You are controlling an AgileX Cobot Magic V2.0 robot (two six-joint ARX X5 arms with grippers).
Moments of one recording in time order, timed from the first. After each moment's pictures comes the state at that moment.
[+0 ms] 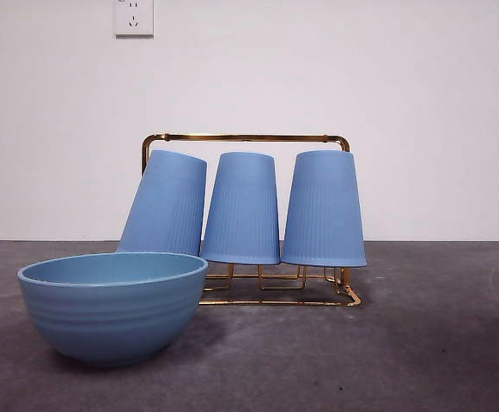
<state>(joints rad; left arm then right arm) -0.06 0.00 0.03 -0.18 -0.10 -0.18 0.02 0.01 0.02 -0.17 -0.06 0.07</state>
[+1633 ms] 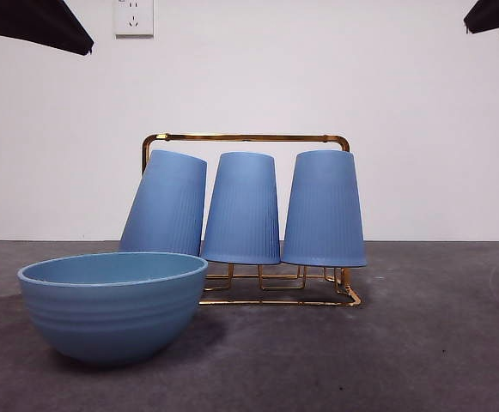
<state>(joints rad) -0.30 0.95 0.87 -0.48 0.55 -0.01 0.15 0.74 0.77 -0.57 -0.68 0.06</state>
